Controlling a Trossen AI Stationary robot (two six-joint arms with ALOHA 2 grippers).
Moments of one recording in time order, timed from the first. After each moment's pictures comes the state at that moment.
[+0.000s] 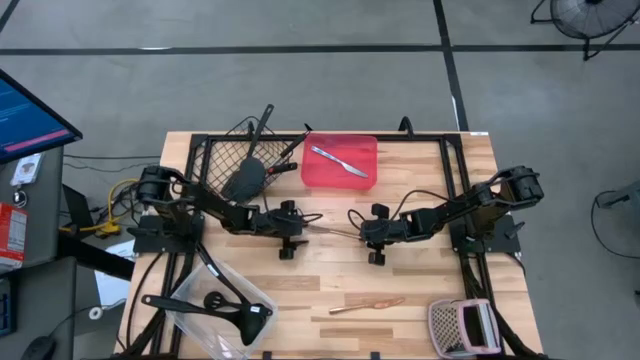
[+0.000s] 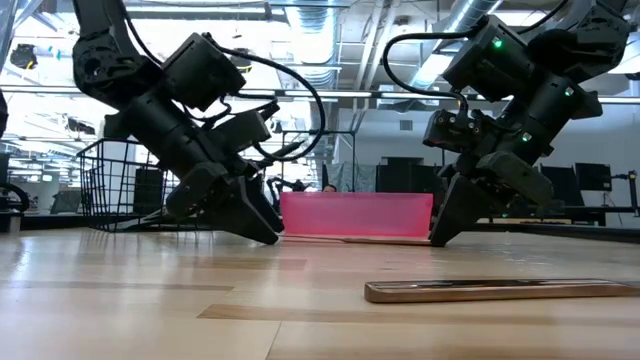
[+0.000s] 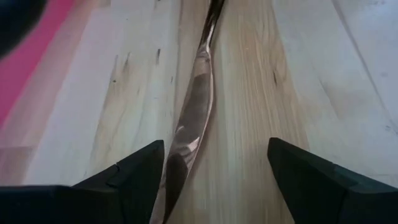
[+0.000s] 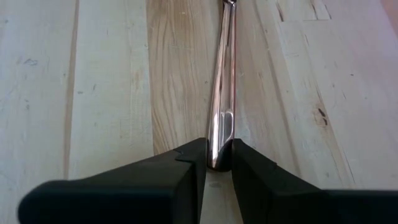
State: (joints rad) left arm -0.03 1.80 0.54 0.50 -0.19 0.10; right arm 0.17 1.63 0.54 0.12 0.21 0.18
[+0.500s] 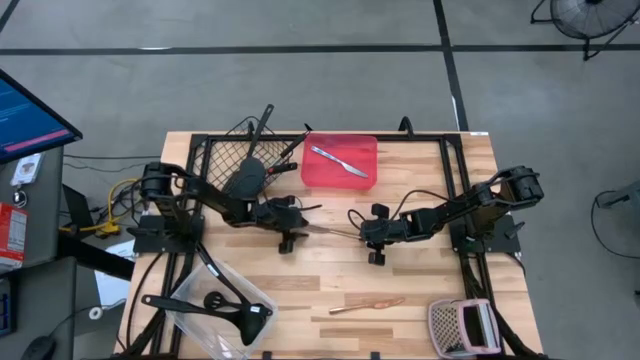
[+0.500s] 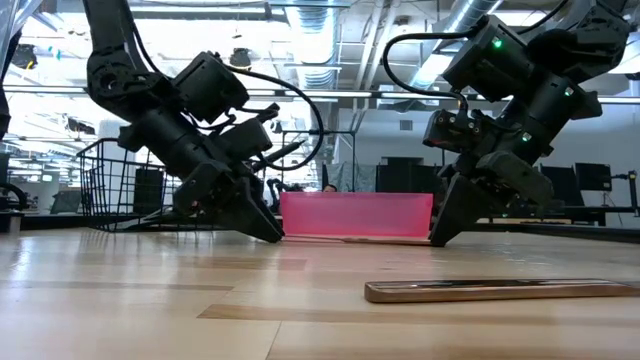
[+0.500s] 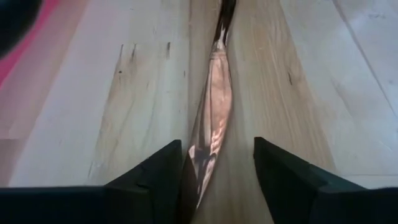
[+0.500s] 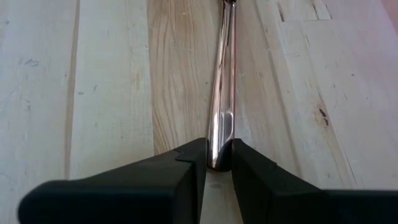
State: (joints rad) left arm 0.09 1.83 0.52 0.54 -0.02 0.10; right arm 0.17 1.63 0.53 0.12 0.21 0.19
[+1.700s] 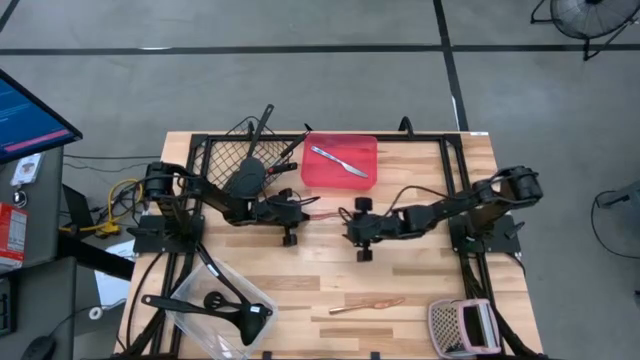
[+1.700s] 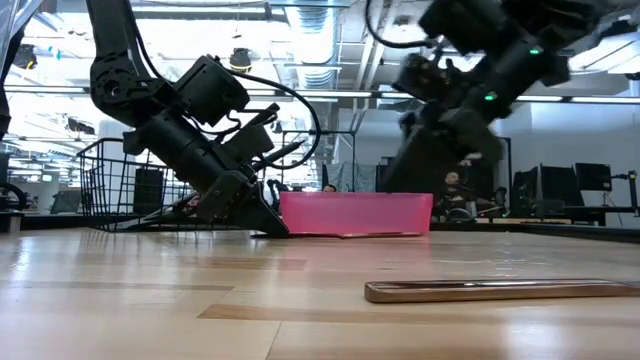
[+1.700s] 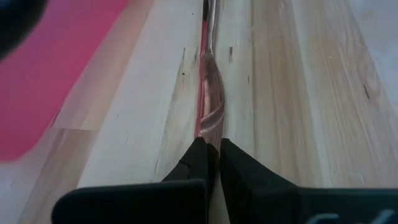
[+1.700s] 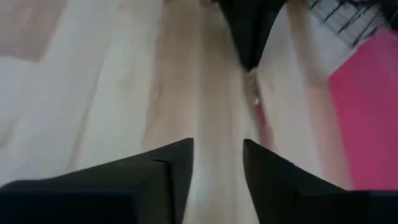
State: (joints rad) left arm 0.10 1.85 0.51 0.59 -0.13 0.07; right arm 0.16 1.60 0.72 0.11 0.31 -0.10
